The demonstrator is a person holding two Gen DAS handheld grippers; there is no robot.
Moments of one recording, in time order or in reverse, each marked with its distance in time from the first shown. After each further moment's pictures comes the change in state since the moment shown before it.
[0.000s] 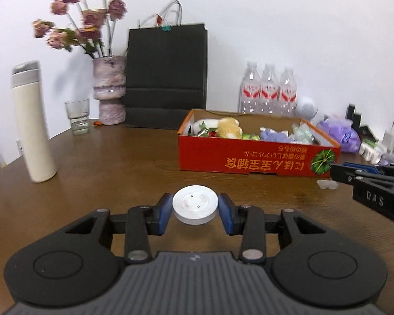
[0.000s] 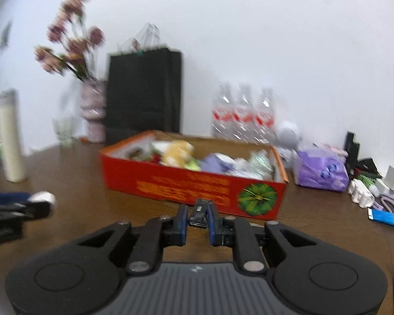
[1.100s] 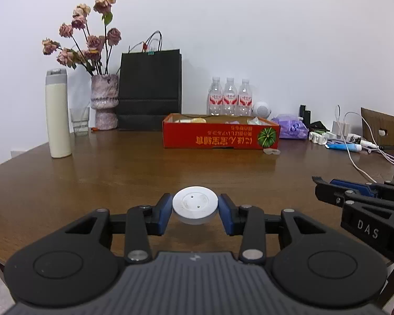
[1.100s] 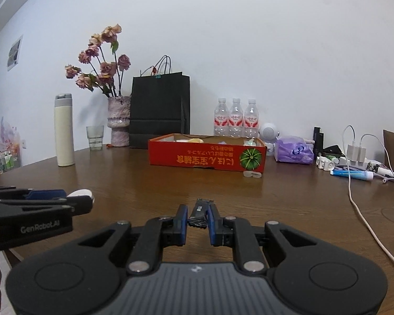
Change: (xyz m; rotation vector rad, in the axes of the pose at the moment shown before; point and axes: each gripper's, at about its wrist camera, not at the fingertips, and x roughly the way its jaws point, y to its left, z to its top) left arm -0.142 0.006 -0.106 0.054 -0.121 -0.093; right arm -0.185 0.059 -0.112 0.061 -0.090 -0.057
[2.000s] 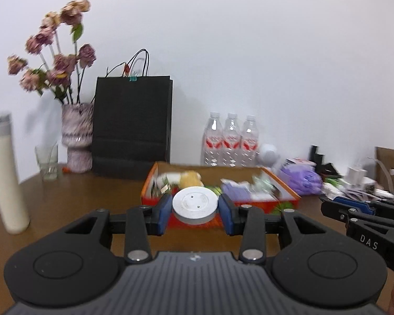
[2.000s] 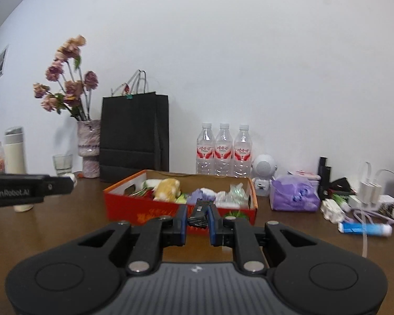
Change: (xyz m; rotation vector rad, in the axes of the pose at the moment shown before) left arm 0.183 0.006 0.150 -0.024 -0.047 -0.025; right arm 0.173 -0.070 0.124 -0.002 -0.025 -0.013
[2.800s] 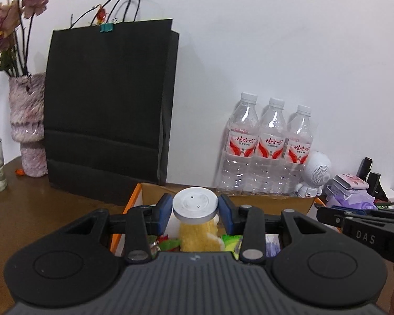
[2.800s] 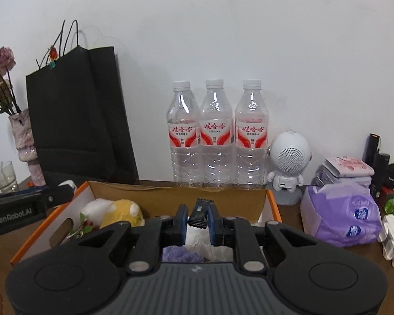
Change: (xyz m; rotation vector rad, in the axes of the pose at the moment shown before) left arm 0.241 0.012 0.057 -0.066 0.147 0.009; right arm 0.274 -0.052 0.069 0.106 0.254 -0.004
